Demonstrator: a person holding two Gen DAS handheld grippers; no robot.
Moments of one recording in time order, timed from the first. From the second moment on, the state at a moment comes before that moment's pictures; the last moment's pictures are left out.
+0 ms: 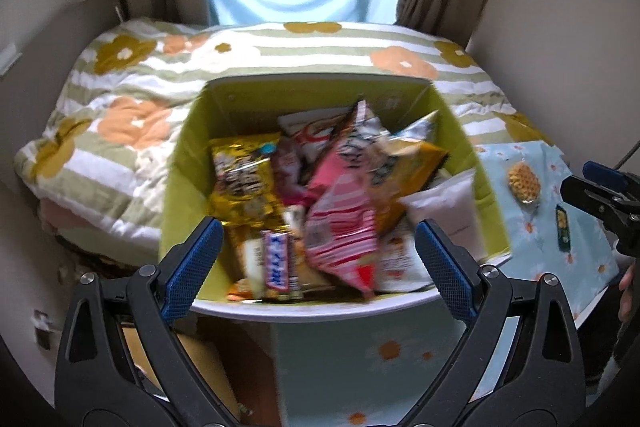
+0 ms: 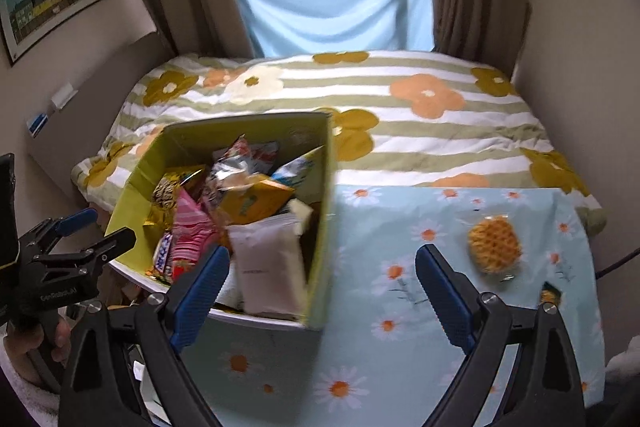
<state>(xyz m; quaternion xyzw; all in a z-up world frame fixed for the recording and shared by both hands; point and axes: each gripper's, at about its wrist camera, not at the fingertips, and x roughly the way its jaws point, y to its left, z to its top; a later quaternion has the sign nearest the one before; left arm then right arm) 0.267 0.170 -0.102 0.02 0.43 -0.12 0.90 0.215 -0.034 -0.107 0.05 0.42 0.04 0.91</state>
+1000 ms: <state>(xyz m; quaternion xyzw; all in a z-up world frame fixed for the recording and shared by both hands) 0.271 -0.201 -0.153 0.05 0.50 -0.22 0.84 0.135 -0.330 -0.161 0.15 0.47 -0.07 0.87</state>
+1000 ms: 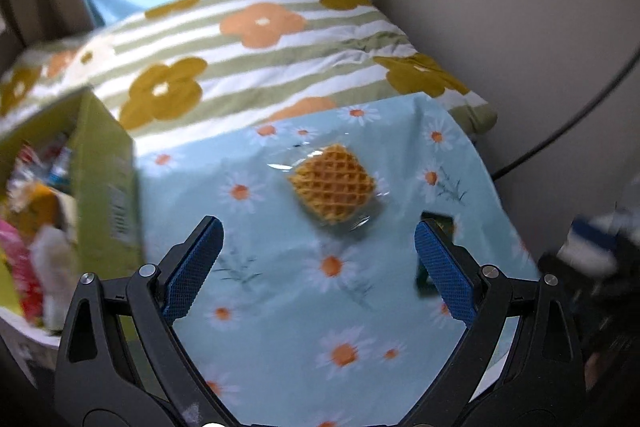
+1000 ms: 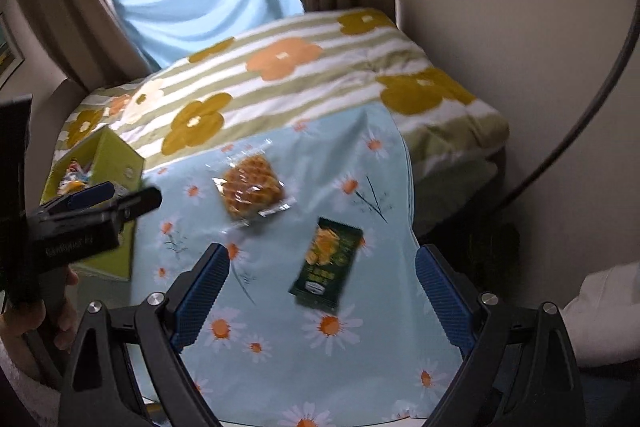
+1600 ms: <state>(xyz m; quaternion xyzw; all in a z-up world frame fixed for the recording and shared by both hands) 0.359 -0.281 -0.264 0.08 0.59 -0.19 0.79 0.182 -0.330 -0.258 0.19 0.54 -0.10 0.81</state>
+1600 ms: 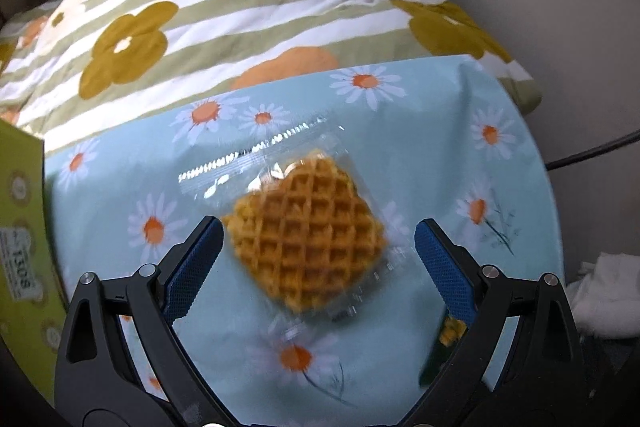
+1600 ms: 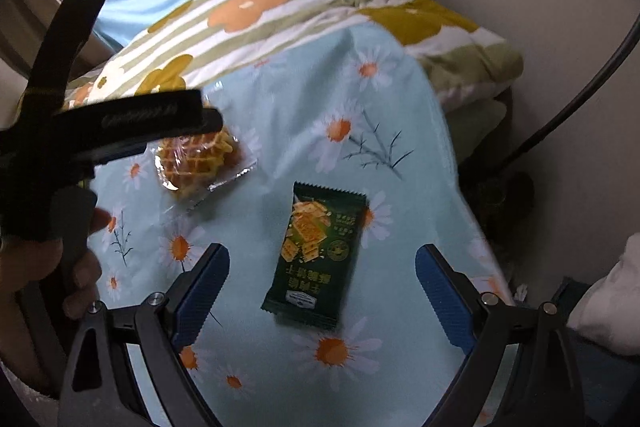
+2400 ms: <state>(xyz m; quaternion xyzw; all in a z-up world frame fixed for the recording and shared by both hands) 0.367 -0.269 -0.283 0.15 0.58 -0.16 0.78 0.199 -0.317 -0.286 0.20 0.55 -0.14 0.80</state>
